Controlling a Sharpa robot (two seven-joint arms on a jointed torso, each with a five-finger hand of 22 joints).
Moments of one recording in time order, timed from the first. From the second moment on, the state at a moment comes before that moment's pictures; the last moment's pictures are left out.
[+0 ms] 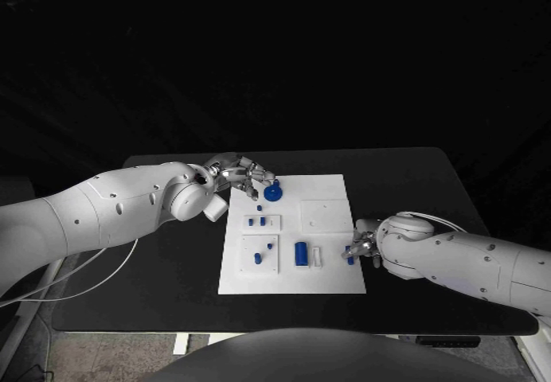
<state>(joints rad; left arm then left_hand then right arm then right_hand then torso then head) 1.17 -0.67 -0.14 1.18 -0.33 -0.04 0.10 1.25 0.08 0.03 -0.10 0.11 0.93 0.13 0.25 0.07 1.12 0.08 0.21 0.06 1.28 -0.01 0.91 0.38 0.07 1.29 -0.03 0.07 1.22 1.04 -0.66 -0.22 1.29 -1.29 -0.04 -0.56 1.03 -0.09 0.43 -0.04 0.05 1.12 0.04 0.07 0.86 1.21 -0.04 1.04 0.93 1.42 -0.09 1.10 1.18 0.03 1.41 -0.11 0.22 0.80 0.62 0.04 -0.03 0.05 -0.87</state>
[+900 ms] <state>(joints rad) 1.17 -0.67 -0.14 1.19 -0.33 -0.03 0.10 1.25 0.08 0.03 -0.10 0.11 0.92 0.13 0.25 0.07 1.12 0.08 0.21 0.06 1.28 -0.01 0.91 0.38 0.07 1.29 -0.03 0.07 1.22 1.04 -0.65 -0.22 1.27 -1.24 -0.02 -0.56 1.01 -0.03 0.45 -0.20 0.26 1.13 0.05 0.07 0.94 1.20 -0.03 1.04 0.92 1.42 -0.09 1.10 1.17 0.05 1.38 -0.10 0.27 0.87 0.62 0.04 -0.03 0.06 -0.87</state>
